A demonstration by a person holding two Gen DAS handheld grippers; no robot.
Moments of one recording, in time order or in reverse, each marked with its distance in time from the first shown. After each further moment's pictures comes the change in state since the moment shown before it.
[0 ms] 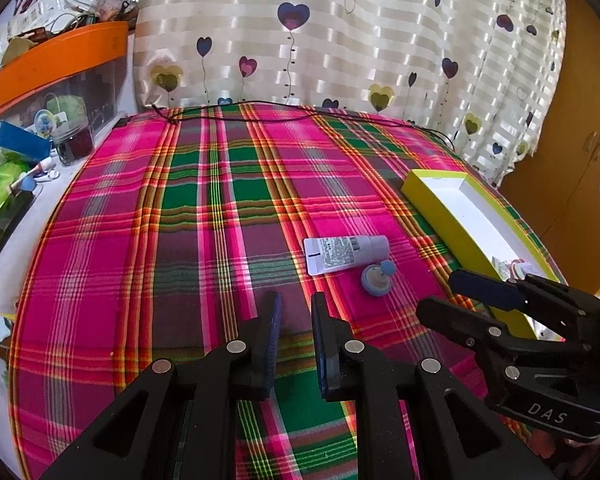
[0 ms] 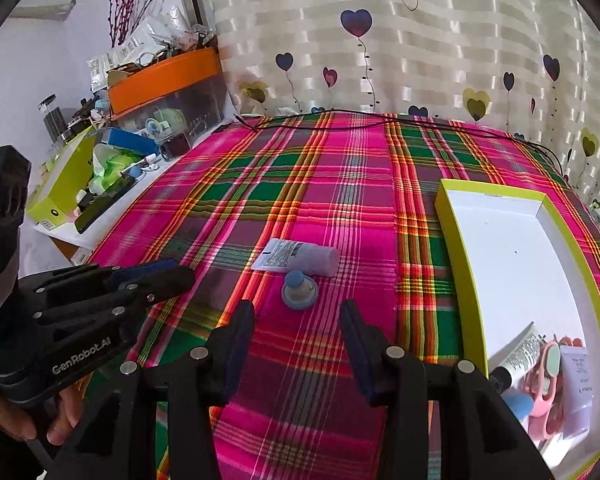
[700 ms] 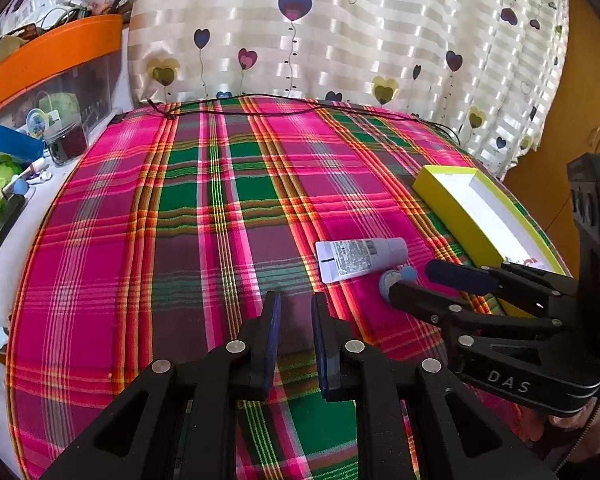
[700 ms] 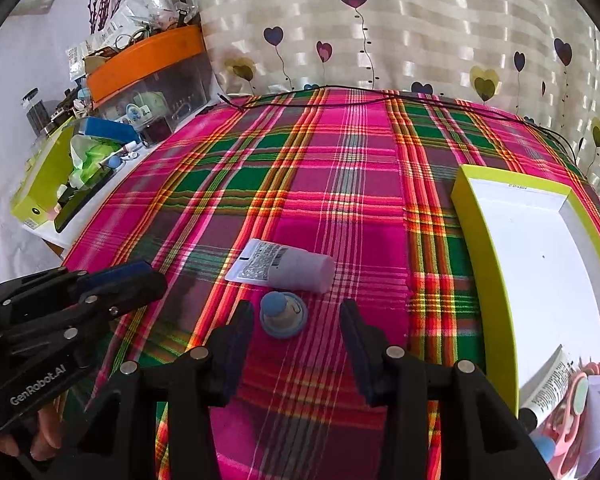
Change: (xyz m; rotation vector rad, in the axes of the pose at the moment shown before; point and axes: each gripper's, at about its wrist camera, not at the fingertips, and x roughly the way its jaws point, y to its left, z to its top) left arm 0.017 0.008 0.007 0.007 0.016 -0.005; right arm 0.047 -0.008 0.015 0.014 0.073 -0.009
